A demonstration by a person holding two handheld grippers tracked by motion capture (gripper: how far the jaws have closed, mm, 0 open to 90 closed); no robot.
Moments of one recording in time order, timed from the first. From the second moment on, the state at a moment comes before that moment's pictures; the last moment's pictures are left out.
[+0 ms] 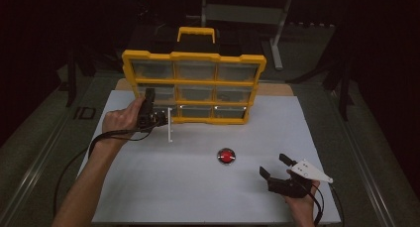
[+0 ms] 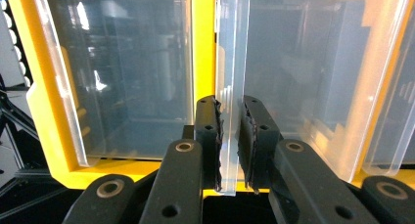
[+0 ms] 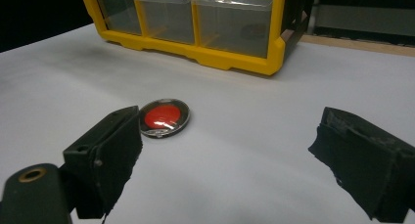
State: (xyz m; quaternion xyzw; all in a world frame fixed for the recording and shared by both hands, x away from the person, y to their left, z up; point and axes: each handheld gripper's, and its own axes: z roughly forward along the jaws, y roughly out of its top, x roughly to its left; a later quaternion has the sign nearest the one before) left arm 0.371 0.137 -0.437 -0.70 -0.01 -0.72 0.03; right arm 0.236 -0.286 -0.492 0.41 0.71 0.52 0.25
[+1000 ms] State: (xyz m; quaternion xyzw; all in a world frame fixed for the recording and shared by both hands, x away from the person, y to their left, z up) left arm 0.321 0.141 -0.438 -0.70 0.00 -0.72 0.02; right arm 0.235 -0.286 -0.491 0.41 0.70 0.52 0.25
